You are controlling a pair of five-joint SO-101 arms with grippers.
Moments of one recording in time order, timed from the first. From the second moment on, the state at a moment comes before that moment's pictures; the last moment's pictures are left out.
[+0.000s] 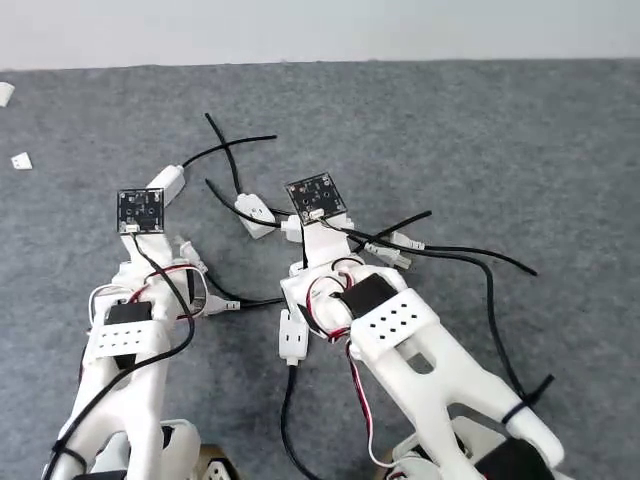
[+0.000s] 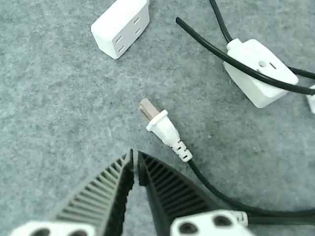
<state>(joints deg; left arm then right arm) -11.3 -30.5 68.3 27.6 2.2 -37.1 -23.9 44.7 46.9 -12.7</state>
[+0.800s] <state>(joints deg) -11.3 -30.5 68.3 27.6 2.2 -38.3 -20.7 39.4 54.2 -17.1</state>
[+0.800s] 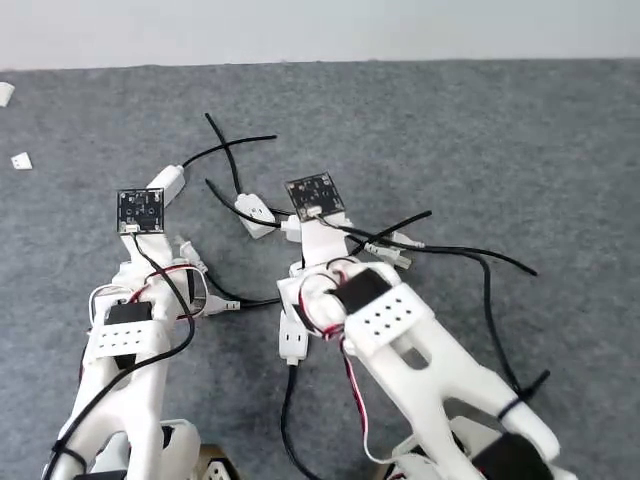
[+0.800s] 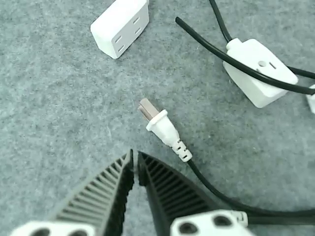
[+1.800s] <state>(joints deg) -12.7 -30.5 68.3 27.6 2.2 -41.9 -12.6 40.3 49.9 -9.5</state>
